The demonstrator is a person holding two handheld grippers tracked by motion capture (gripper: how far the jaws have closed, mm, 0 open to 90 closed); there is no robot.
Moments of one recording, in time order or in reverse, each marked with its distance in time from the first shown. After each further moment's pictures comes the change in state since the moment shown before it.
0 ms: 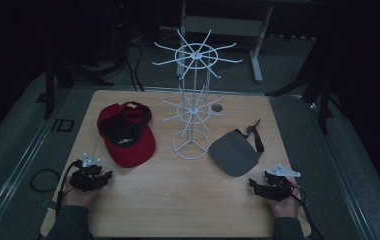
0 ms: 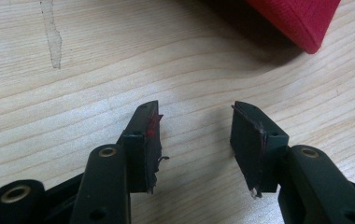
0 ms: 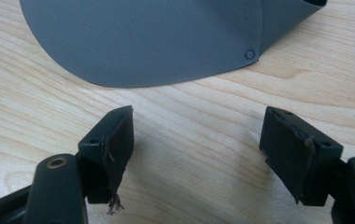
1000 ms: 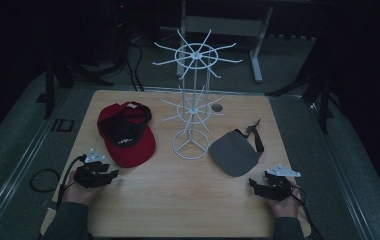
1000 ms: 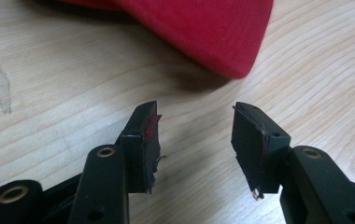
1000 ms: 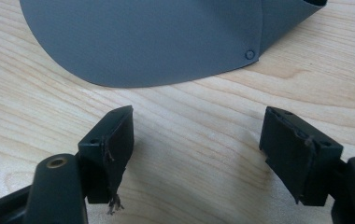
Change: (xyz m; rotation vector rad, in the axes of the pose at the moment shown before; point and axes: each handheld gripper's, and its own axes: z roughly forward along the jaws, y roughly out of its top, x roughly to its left) left arm -0.006 0.020 -0.007 -0.004 -0.148 0.082; right arm 0.000 0.000 0.000 0.000 0.000 0.001
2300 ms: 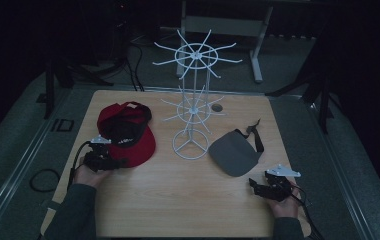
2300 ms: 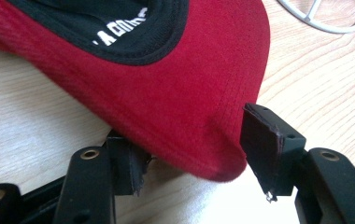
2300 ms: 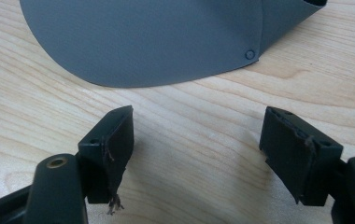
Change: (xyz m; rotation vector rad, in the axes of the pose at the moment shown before) left arm 0.017 0.039 0.030 0.013 -0.122 -0.096; right arm 0.000 0.000 0.000 0.000 0.000 0.000
